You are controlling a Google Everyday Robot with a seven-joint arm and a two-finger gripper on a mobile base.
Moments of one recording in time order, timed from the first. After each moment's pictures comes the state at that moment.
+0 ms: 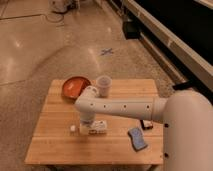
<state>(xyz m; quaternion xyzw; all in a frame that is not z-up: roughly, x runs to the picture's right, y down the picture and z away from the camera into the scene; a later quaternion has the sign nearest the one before) -0.105 0.205 0.828 0.06 -0.35 -0.93 0.05</state>
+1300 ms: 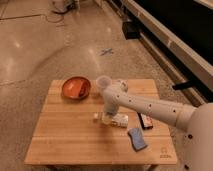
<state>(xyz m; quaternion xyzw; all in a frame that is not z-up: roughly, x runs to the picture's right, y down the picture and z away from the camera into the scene) 0.015 0.165 0.853 0.03 -0.33 -0.93 0.14</state>
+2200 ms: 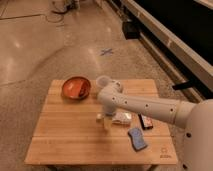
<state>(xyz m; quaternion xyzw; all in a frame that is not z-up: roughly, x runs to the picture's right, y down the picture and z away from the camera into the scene) 0.012 0.168 0.841 -0.01 -0.31 -0.95 0.06</state>
